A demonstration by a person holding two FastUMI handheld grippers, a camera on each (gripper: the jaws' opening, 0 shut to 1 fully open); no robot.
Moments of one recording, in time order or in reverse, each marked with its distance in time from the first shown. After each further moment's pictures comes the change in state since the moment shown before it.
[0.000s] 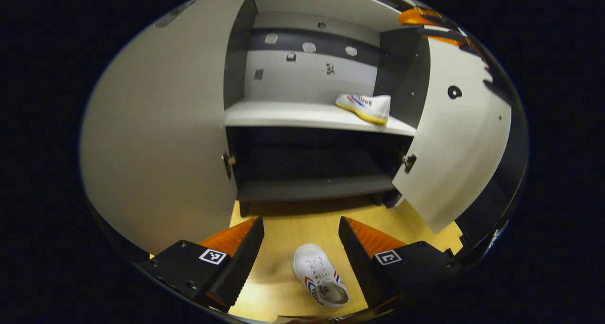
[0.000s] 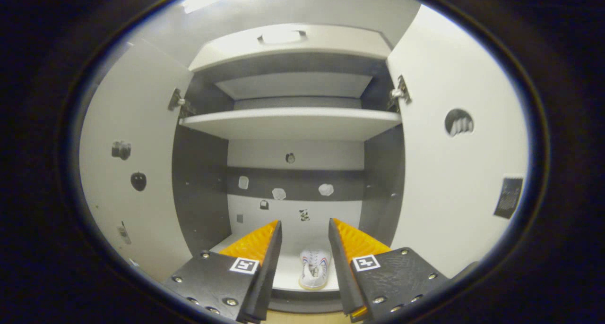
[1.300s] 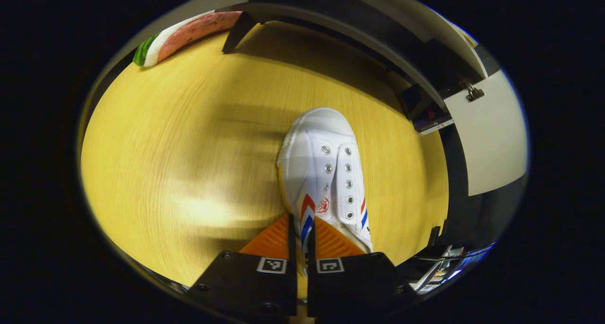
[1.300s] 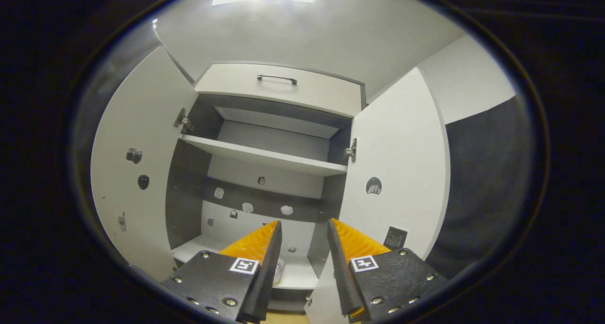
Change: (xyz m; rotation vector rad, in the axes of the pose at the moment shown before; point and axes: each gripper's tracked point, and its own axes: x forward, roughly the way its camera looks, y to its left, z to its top) left arm 0.056 -0.007 -0.211 -0.393 0.561 -0.085; right arm -0.090 -0.036 0.050 -0.170 -0.107 -0.154
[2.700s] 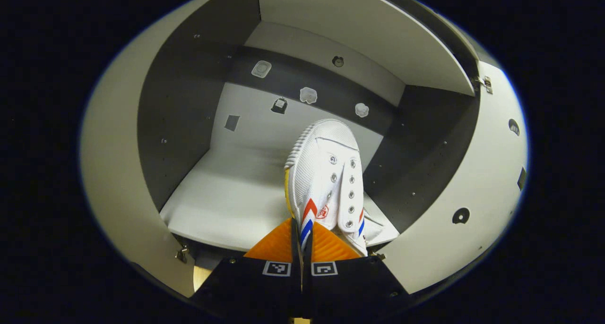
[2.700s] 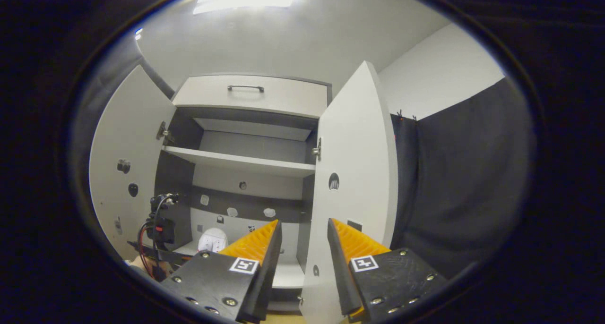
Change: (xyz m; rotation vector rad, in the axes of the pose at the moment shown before) left arm -0.345 -0.119 0.380 0.249 -0.775 -0.163; right arm -0.022 -0.065 -0.009 0.088 -0.013 -0.087
